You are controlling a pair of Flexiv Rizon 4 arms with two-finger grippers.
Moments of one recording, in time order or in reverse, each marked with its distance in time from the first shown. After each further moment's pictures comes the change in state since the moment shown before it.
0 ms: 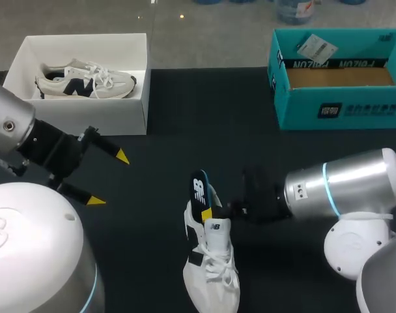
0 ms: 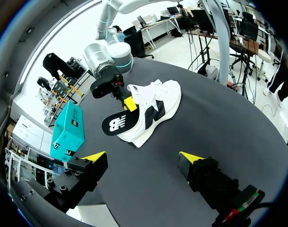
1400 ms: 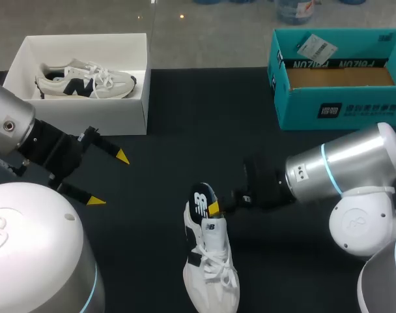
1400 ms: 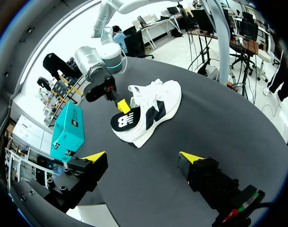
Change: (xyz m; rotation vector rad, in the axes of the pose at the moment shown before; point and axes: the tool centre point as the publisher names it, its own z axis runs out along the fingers) left arm 0.000 0.000 0.000 0.000 0.000 0.000; right arm -0.008 0.008 -0.009 0.087 -0.017 0.026
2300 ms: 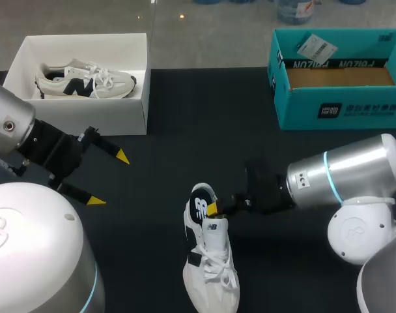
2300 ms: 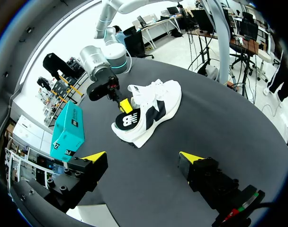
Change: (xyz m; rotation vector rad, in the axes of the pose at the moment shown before) left arm 0.000 0.000 0.000 0.000 0.000 0.000; right arm -0.002 0.002 0.002 -0.047 0.005 -0.025
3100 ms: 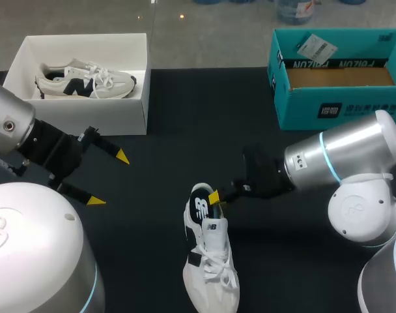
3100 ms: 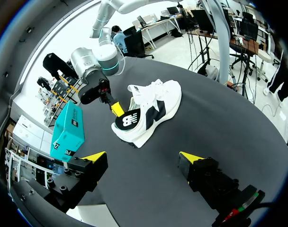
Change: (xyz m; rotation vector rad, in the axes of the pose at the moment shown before) left arm 0.000 0.000 0.000 0.000 0.000 0.000; right arm -0.001 0.023 -0.007 0.044 -0.023 -0.020
